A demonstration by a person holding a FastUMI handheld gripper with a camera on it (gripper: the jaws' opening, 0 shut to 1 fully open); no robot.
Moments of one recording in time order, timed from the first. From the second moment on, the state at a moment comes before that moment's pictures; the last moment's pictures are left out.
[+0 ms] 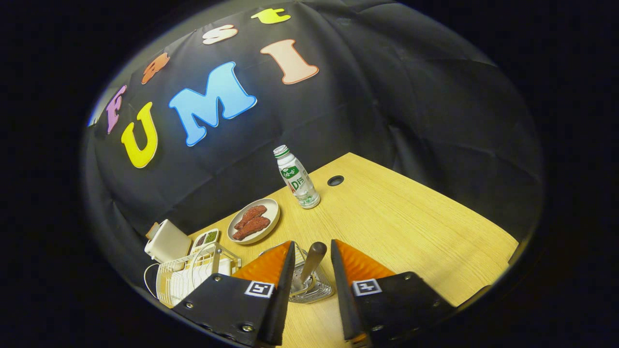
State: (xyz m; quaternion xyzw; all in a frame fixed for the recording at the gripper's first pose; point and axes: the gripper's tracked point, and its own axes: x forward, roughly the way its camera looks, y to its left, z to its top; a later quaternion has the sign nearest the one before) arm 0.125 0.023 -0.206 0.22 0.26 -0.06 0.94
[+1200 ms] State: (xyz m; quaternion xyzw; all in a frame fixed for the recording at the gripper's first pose) arm 0.129 0.073 -0.039 0.12 0.13 0.03 0.98
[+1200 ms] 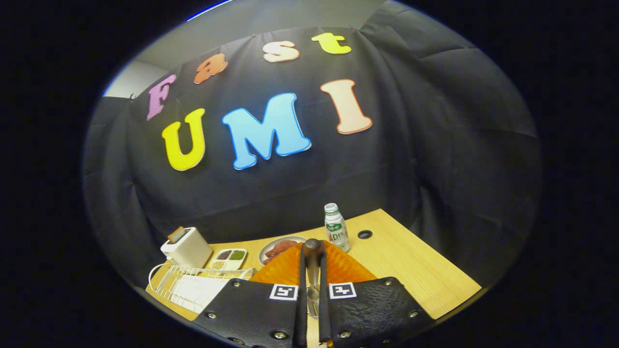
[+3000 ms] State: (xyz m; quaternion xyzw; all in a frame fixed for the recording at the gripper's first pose) arm -0.105 0.400 -0.168 -0.03 0.21 0.34 0.91
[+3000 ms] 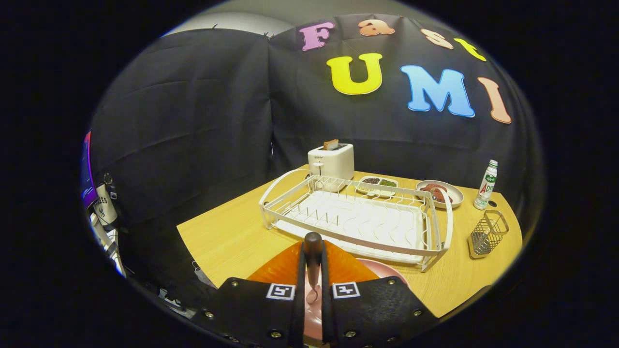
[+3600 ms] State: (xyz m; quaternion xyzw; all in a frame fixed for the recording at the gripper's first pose) arm -0.091 0.371 -0.104 -0.02 0.17 0.34 0.92
